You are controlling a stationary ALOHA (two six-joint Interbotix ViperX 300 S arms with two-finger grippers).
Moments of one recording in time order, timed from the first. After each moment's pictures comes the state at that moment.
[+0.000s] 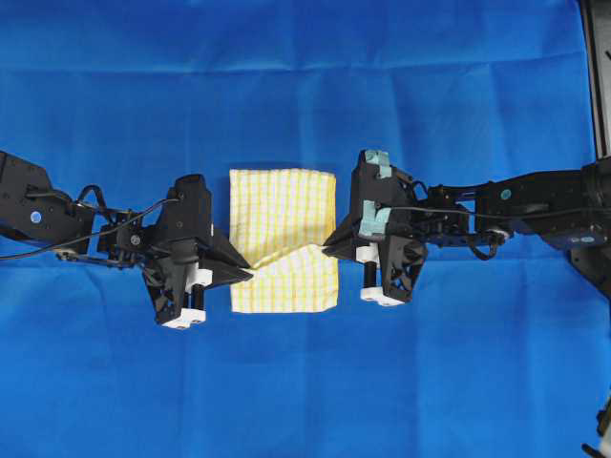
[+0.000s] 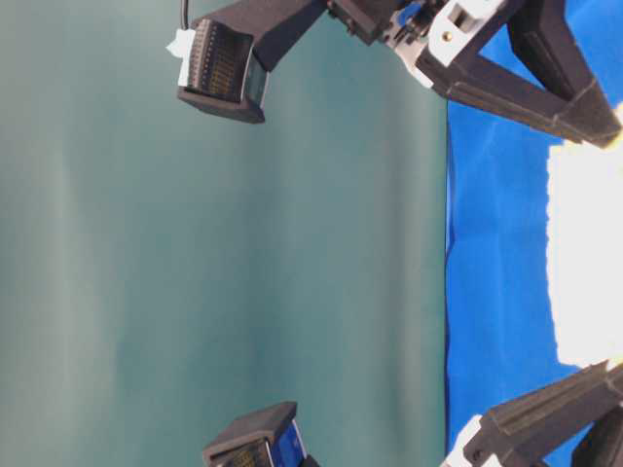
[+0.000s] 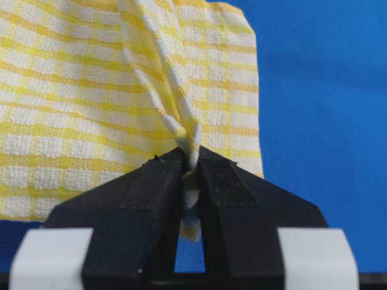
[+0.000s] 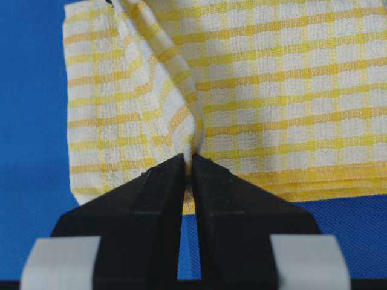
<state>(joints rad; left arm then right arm) -0.15 0.09 0.85 -0.06 -0.33 -0.22 0.08 0.01 0.79 0.31 -0.08 0.09</state>
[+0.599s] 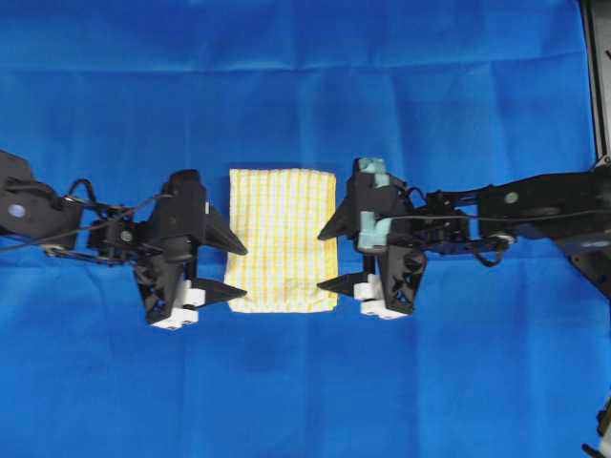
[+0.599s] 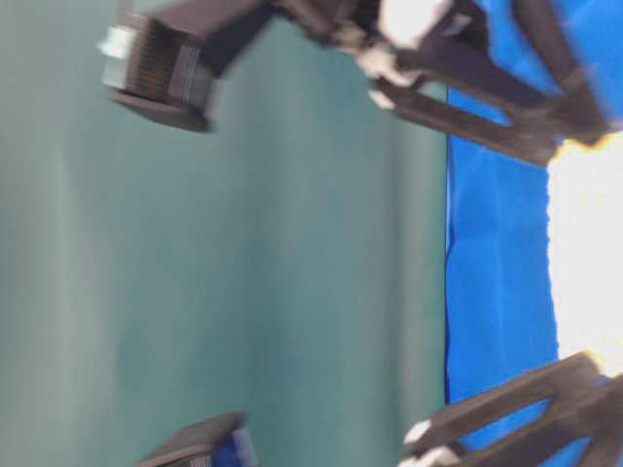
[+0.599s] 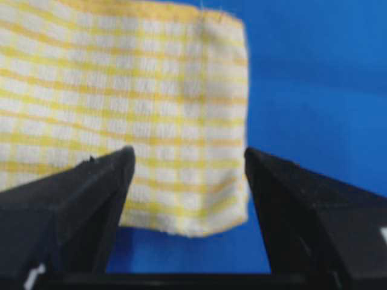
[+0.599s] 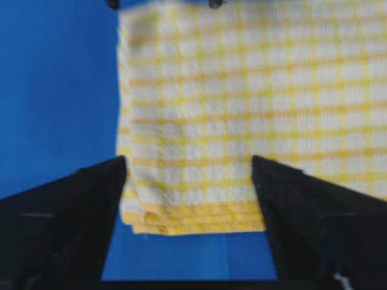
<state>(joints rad) -0.16 -0.03 0.85 -0.06 -0.19 -0.21 0.11 -0.06 0.74 0.30 0.01 0.08</state>
